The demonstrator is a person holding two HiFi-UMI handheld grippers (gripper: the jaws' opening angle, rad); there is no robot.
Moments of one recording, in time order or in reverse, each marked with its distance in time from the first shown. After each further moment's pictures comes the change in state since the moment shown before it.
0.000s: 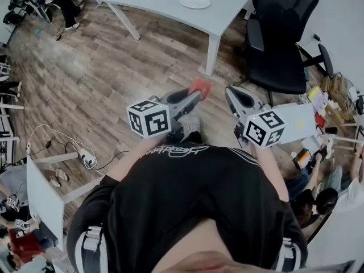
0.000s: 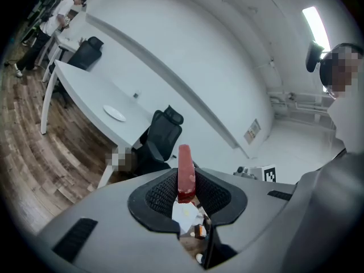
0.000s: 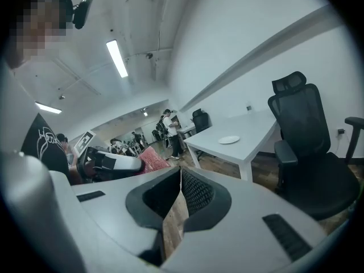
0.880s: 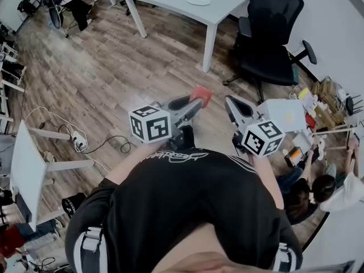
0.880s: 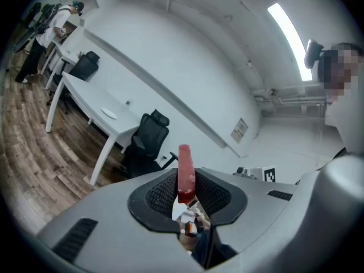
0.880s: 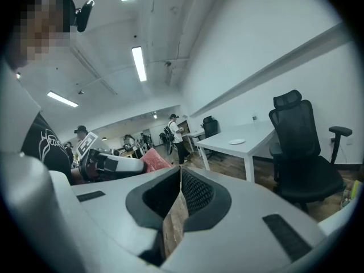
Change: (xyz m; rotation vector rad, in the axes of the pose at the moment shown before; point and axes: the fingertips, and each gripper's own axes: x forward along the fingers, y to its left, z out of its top) left arm -0.106 -0.177 -0.147 0.061 -0.093 -0.012; right arm -0.197 0.139 -0.072 -0.091 -0.055 0.052
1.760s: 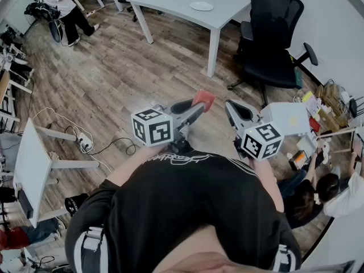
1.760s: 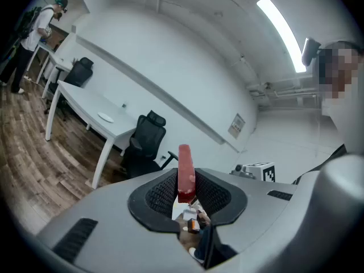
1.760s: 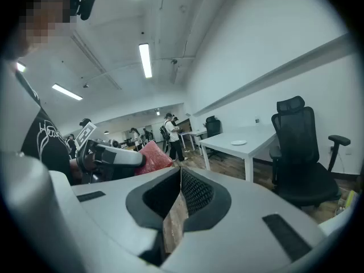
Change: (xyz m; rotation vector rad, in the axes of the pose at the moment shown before) left arm -0.016 -0.032 -0.008 0.064 -0.001 0.014; right arm -0.019 0.023 -0.004 -0.066 0.023 0.024
